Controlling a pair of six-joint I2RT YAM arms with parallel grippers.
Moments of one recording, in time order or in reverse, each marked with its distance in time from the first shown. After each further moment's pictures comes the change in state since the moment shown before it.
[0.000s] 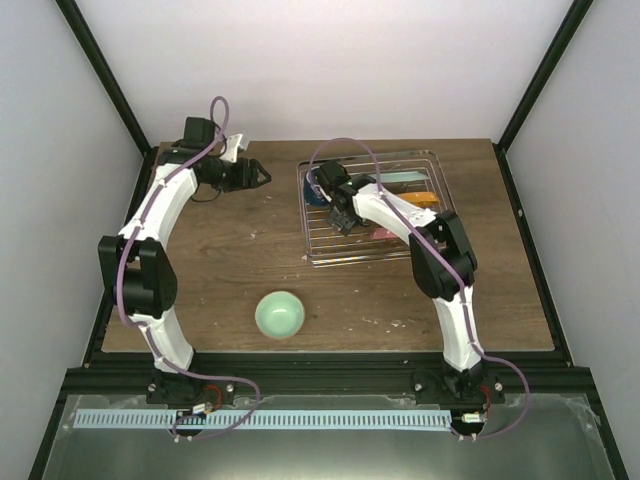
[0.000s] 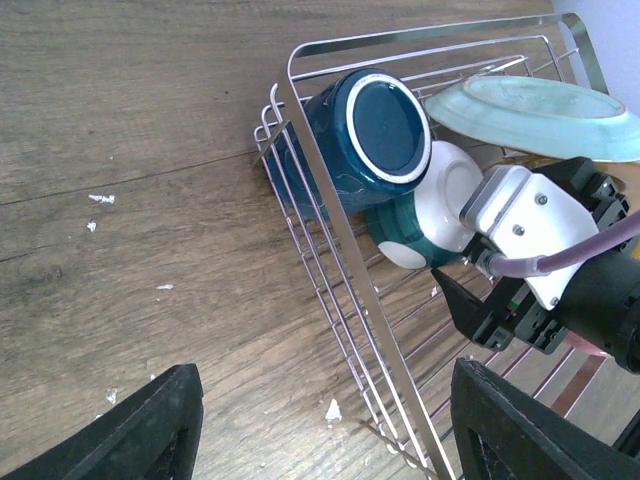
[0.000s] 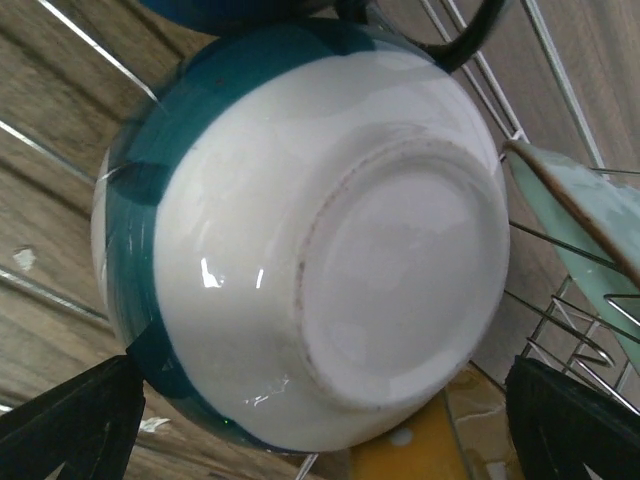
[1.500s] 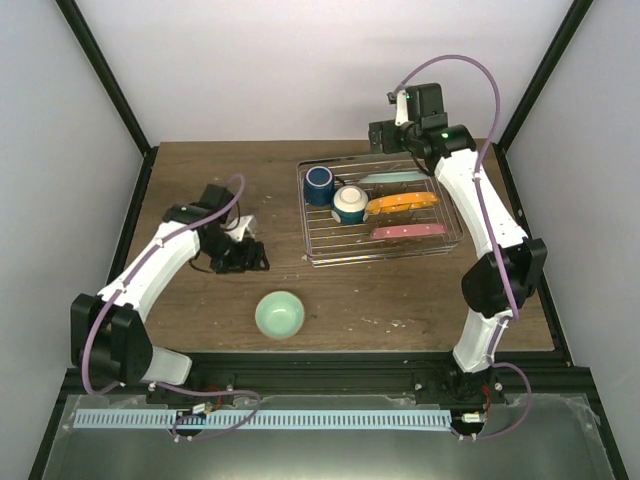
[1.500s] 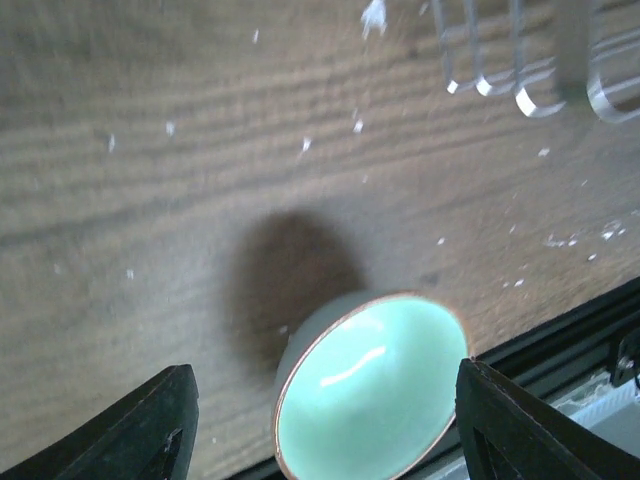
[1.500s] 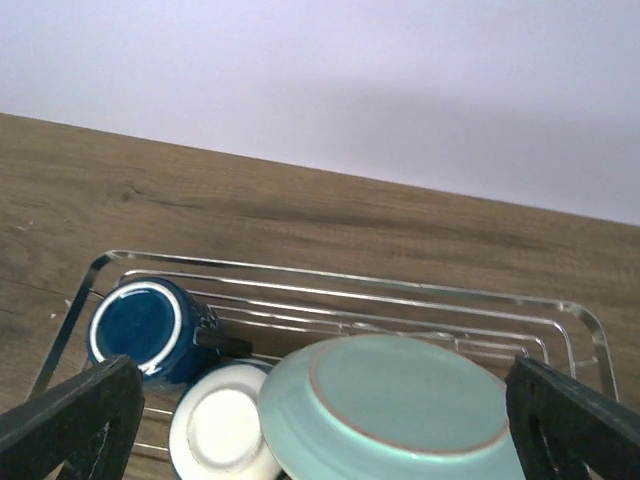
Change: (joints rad) left arm -0.180 -0.394 -0.509 -0.263 -0.182 -0.082; right arm -0.304 -0.298 0.206 0.071 -0.481 0.407
